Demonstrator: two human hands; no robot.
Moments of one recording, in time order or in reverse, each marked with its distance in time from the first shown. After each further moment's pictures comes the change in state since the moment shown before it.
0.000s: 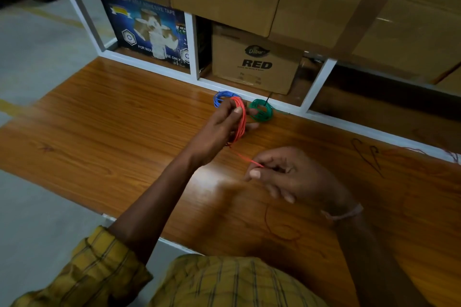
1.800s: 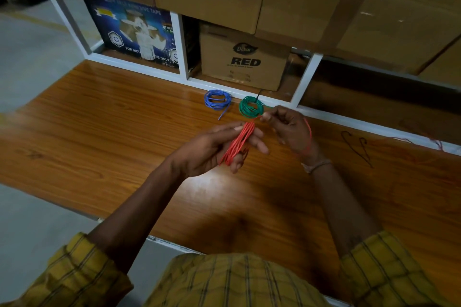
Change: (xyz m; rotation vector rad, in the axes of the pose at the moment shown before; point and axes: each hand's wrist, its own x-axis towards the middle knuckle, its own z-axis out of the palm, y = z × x) left_hand -0.017 -0.005 0.001 -0.335 -0.479 -0.137; right_hand 0.054 0.065 -0.044 0.146 0.601 -0.025
